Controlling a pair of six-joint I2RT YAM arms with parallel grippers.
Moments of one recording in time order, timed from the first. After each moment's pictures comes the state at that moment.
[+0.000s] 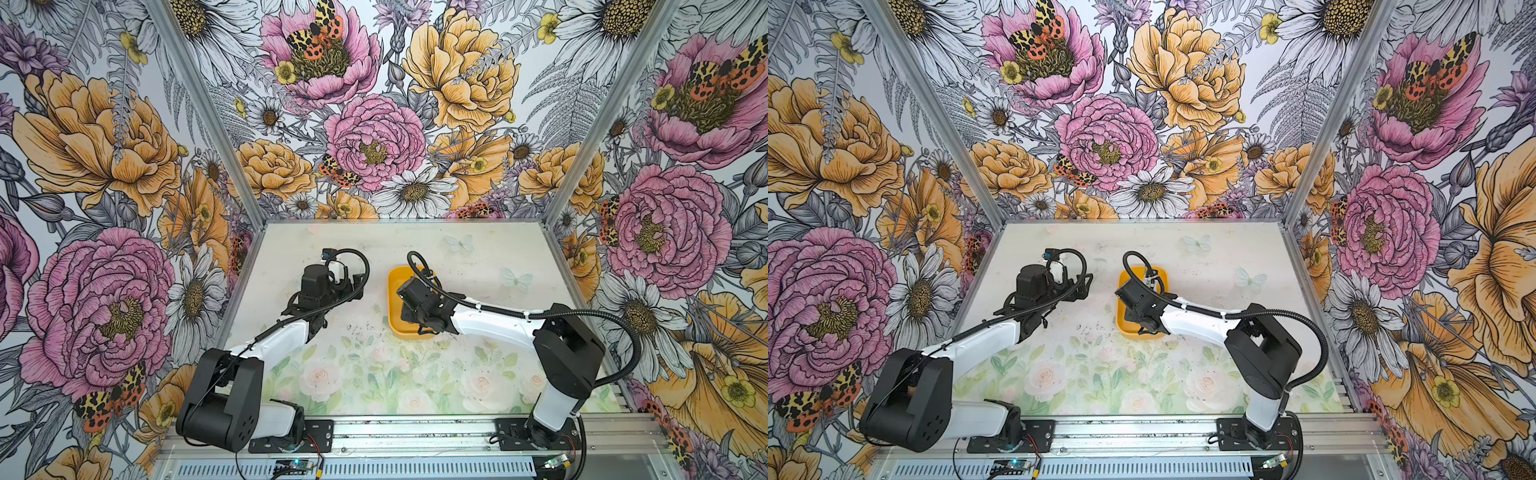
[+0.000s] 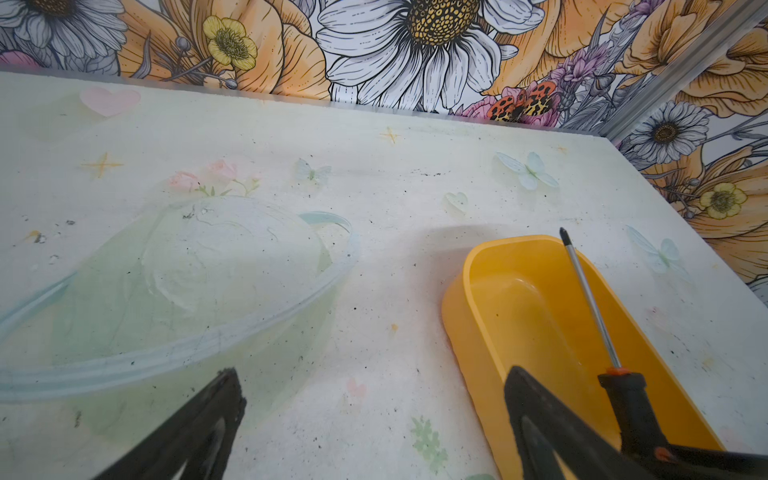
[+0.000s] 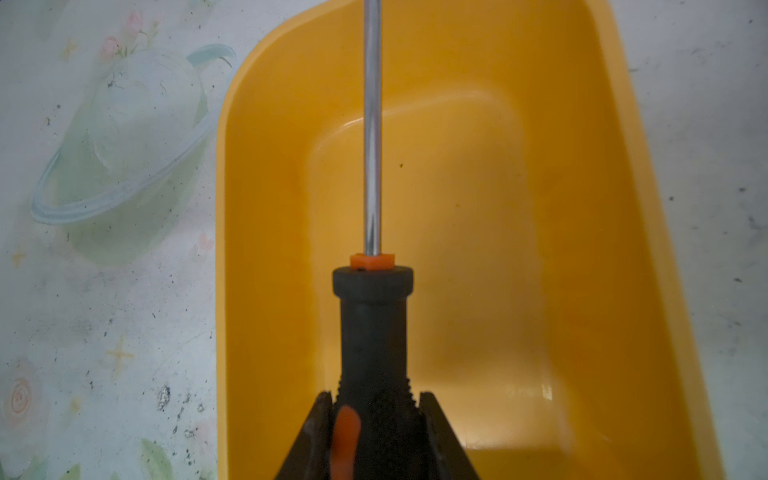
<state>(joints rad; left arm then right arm) -0.26 1.35 0.64 0.25 0.12 -0.24 0.86 1.76 1.15 -0.40 0.27 0.93</state>
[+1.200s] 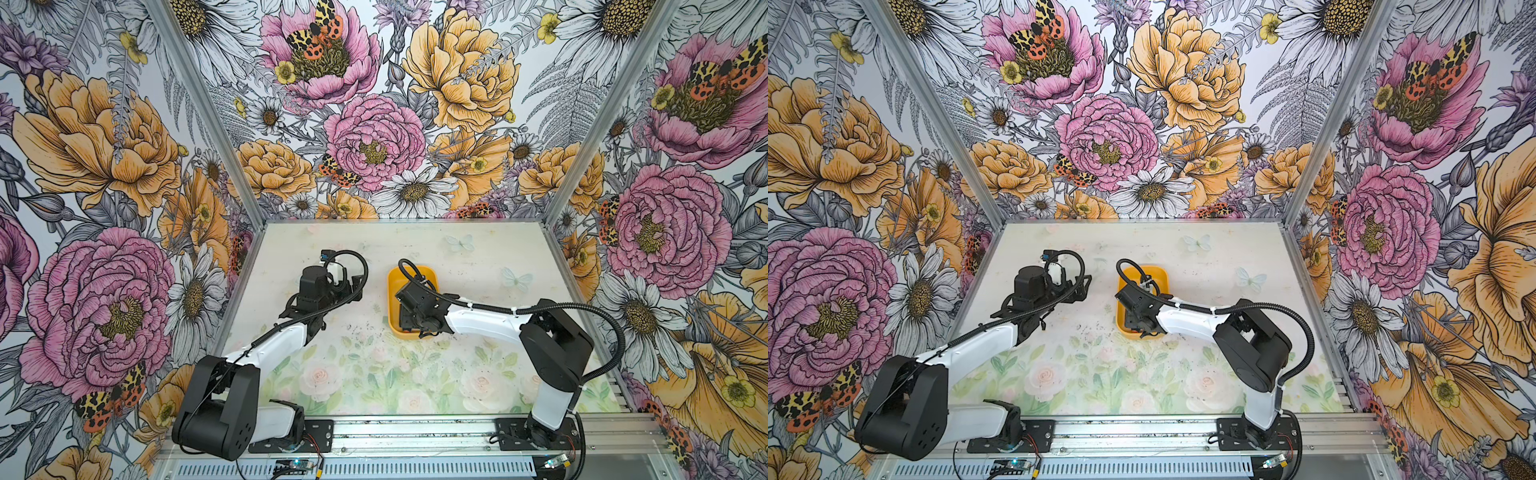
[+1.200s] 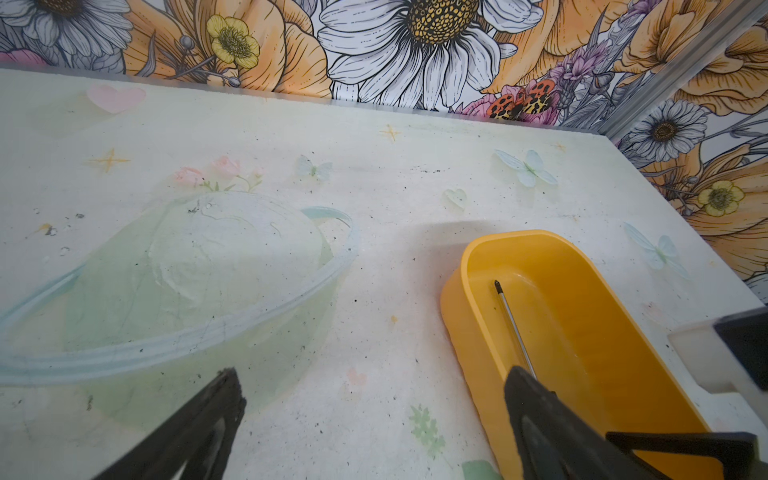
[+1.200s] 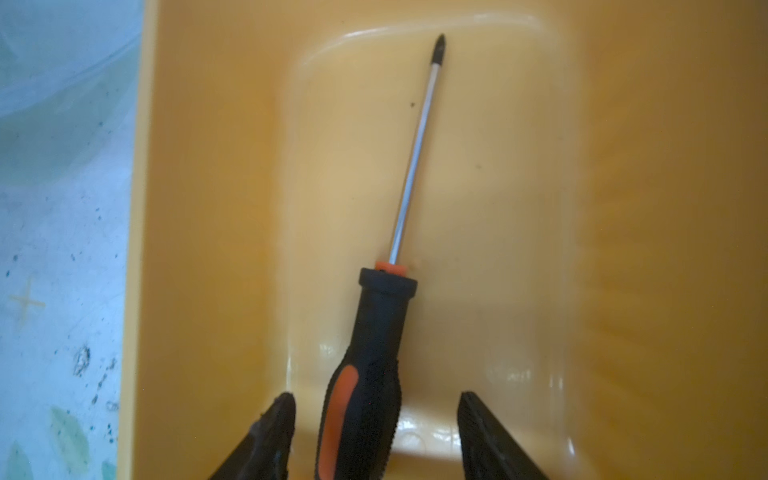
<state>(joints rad) -0.26 1.30 0.63 0.22 0.12 -0.24 0.84 1.80 1.15 -0.42 0.20 0.75</state>
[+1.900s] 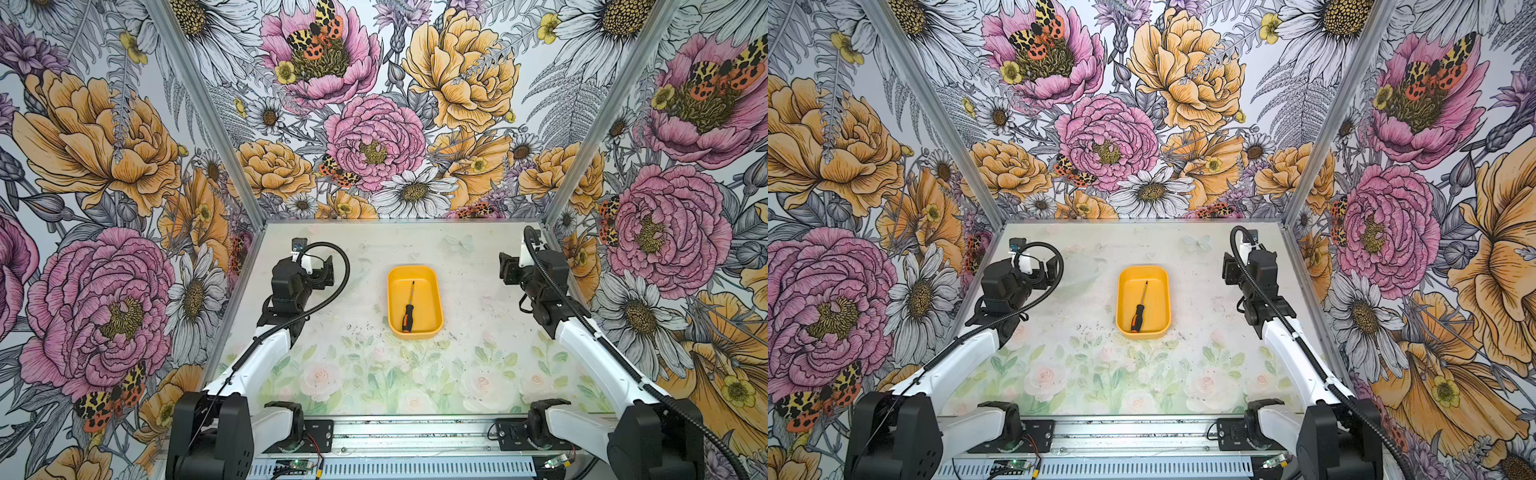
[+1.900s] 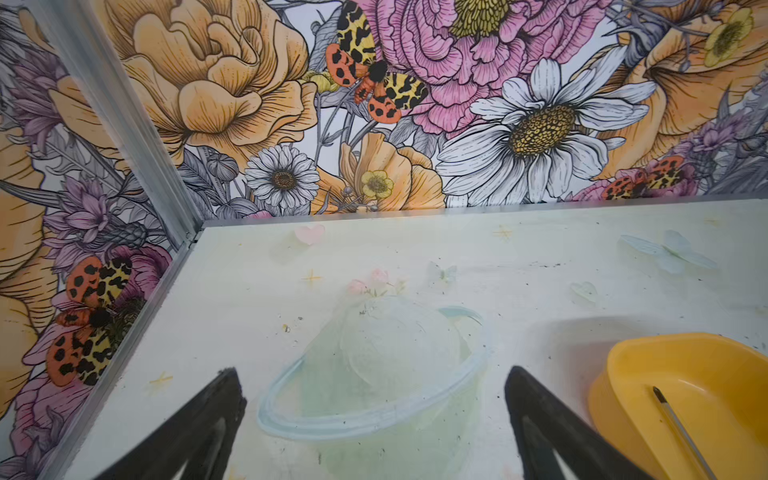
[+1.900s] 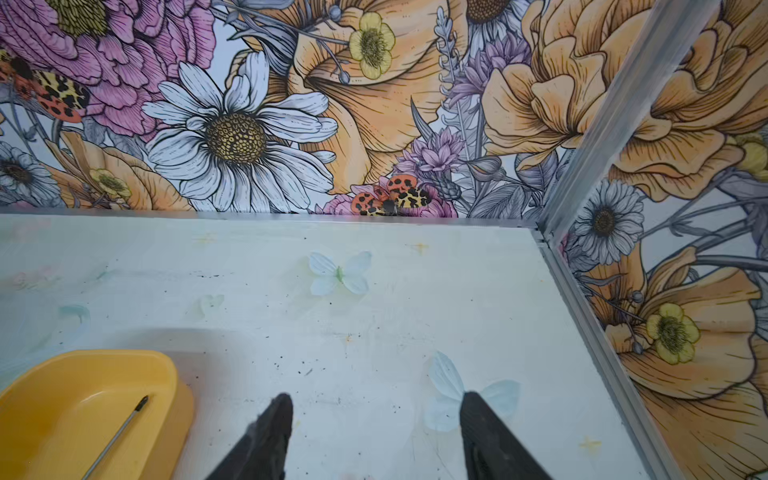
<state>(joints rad) -0.09 1.16 0.63 0.29 -0.04 0.00 0.06 1.15 0.74 0.04 0.03 0.00</state>
